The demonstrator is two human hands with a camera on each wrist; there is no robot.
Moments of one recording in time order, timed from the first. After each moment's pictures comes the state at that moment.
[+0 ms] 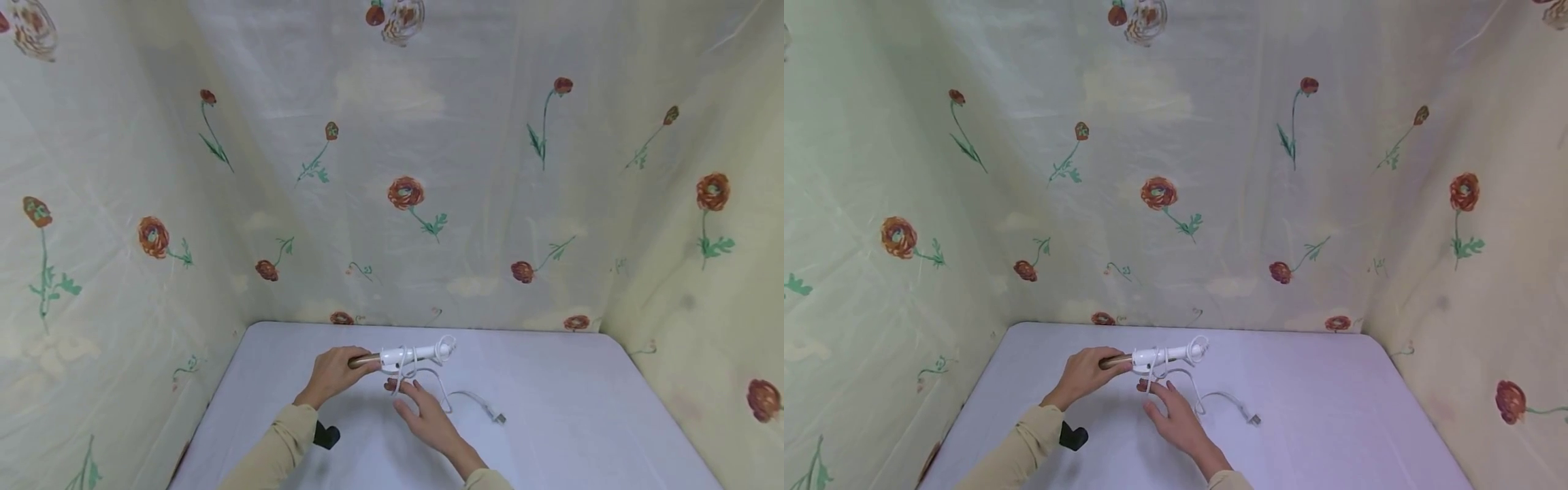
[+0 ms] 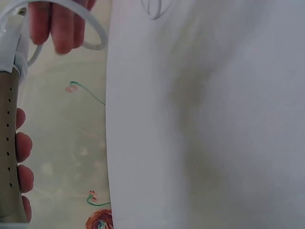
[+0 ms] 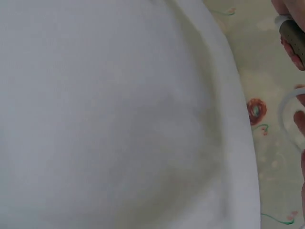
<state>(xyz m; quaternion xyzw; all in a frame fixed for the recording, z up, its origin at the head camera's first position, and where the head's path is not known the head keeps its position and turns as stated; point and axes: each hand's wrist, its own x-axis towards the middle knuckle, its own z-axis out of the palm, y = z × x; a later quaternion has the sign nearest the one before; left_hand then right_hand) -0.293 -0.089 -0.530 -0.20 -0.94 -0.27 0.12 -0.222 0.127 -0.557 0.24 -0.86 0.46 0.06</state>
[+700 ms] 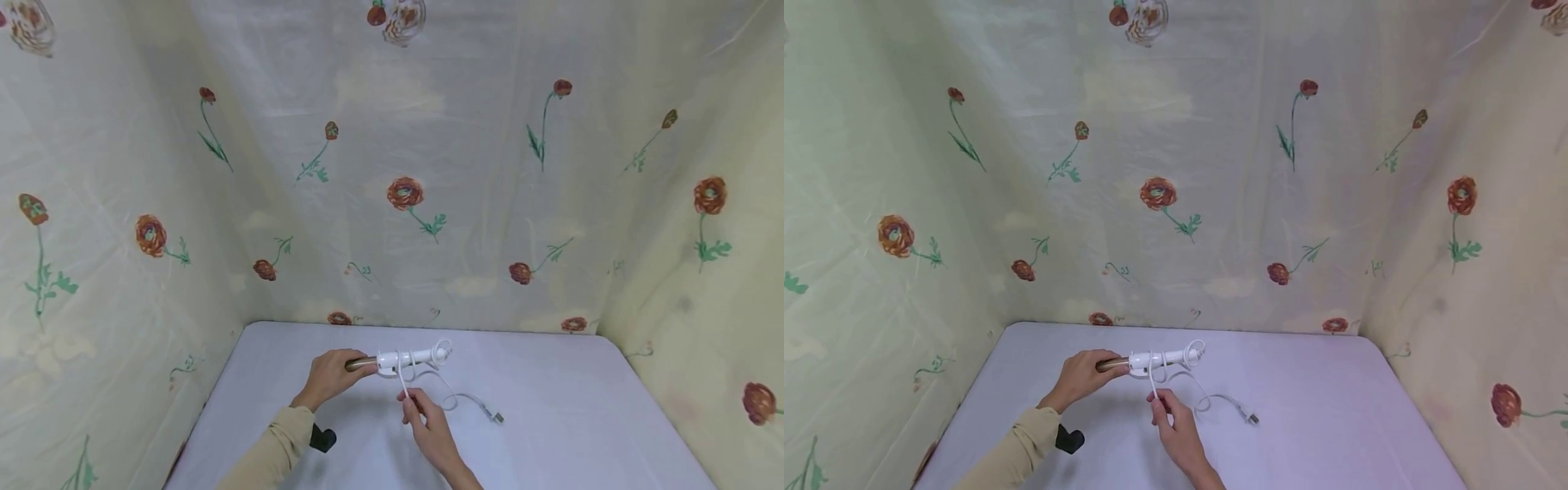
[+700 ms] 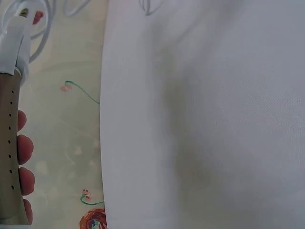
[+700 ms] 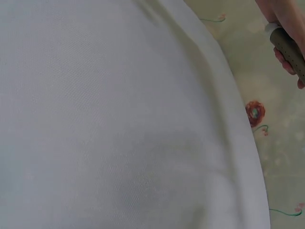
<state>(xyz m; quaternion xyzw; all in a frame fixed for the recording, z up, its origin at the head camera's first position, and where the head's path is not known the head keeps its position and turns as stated) -0.290 -0.090 -0.531 -0.18 -0.94 -0.28 0.10 -0.184 0.119 -0.523 0.12 -0.81 0.56 0.09</state>
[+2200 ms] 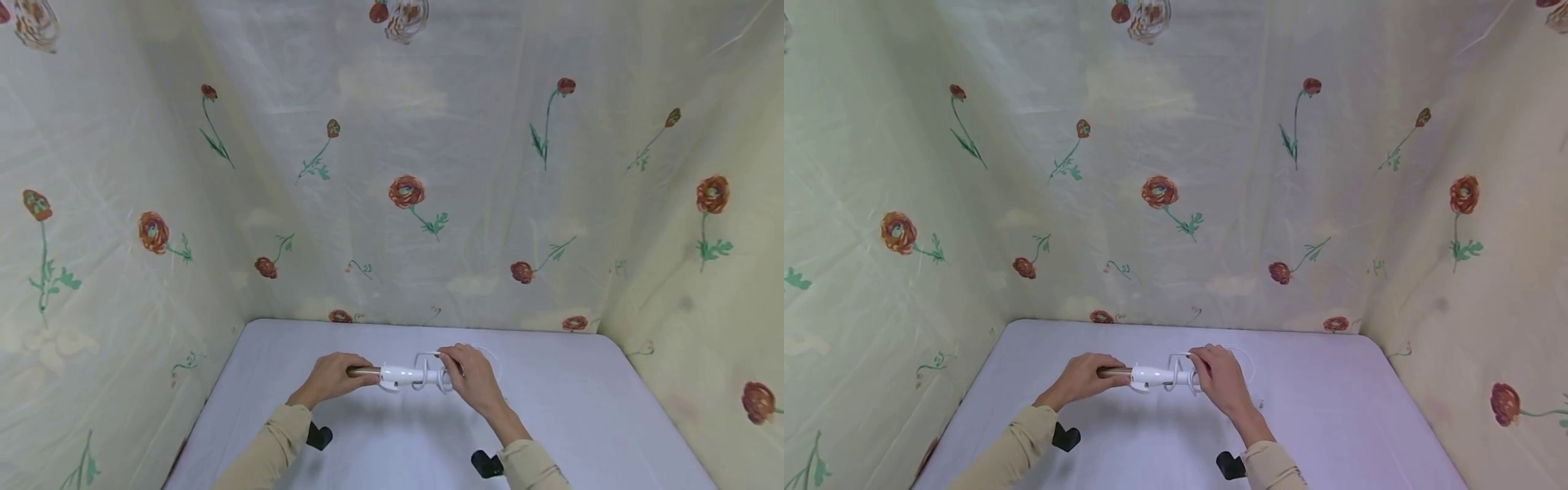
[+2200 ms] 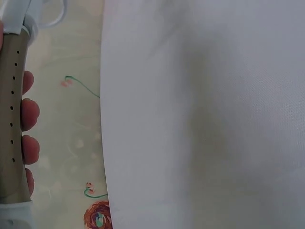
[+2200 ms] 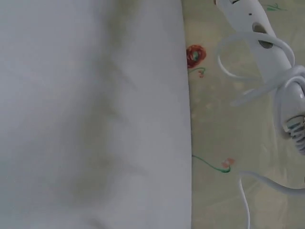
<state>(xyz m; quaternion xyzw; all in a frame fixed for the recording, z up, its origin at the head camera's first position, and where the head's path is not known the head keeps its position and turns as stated) -0.286 -0.097 -0.528 -0.27 -0.92 -0.27 0.05 -0.252 0.196 -0.502 0.24 -0.88 0.26 0.32</state>
